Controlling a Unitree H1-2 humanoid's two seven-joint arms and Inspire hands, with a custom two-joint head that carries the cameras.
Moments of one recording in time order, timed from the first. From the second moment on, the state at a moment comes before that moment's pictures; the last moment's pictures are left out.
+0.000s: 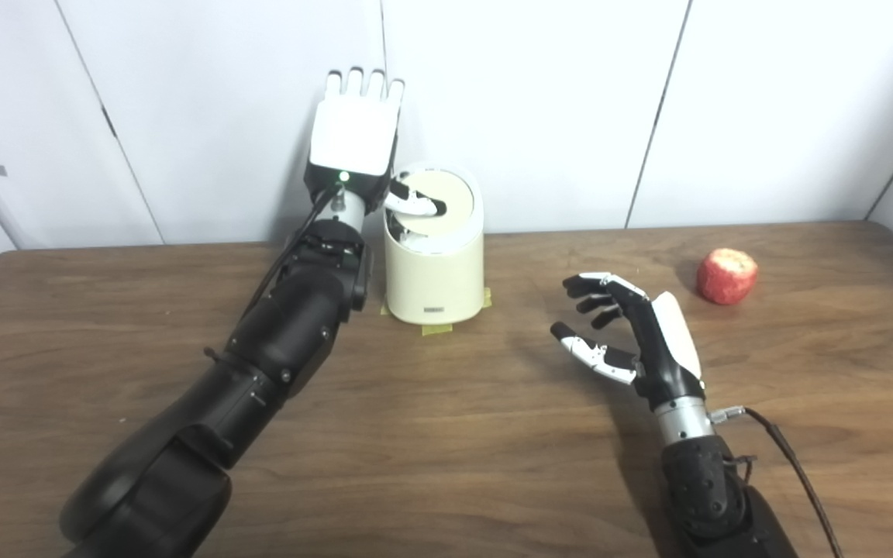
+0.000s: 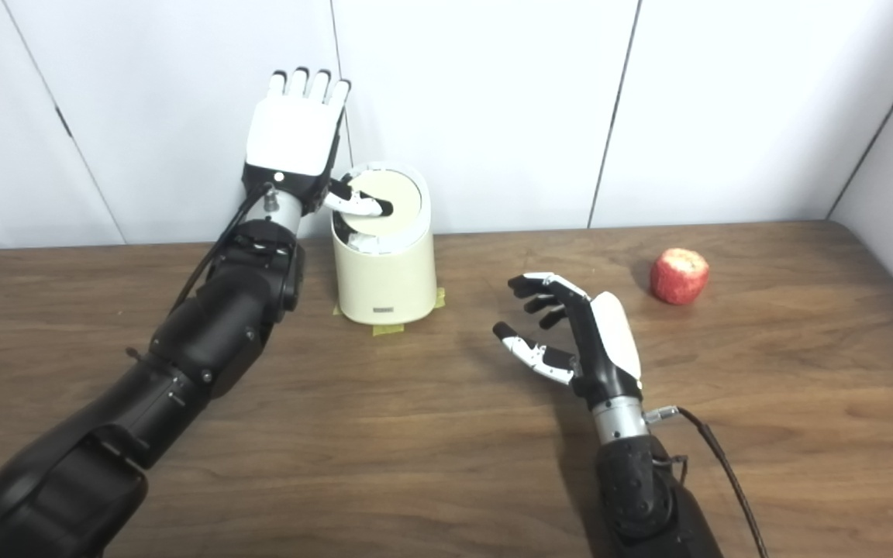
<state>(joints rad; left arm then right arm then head) -0.91 0.21 -0.59 0.51 1.28 0.44 0.01 -0.20 -0.15 0.09 0.16 -0.50 -0.19 -0.25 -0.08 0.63</state>
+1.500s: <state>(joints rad) -0.24 0.25 -0.12 -0.05 0.61 -0.07 0.18 -0.38 -0.39 0.09 -0.04 -0.69 0.02 -0.03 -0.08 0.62</state>
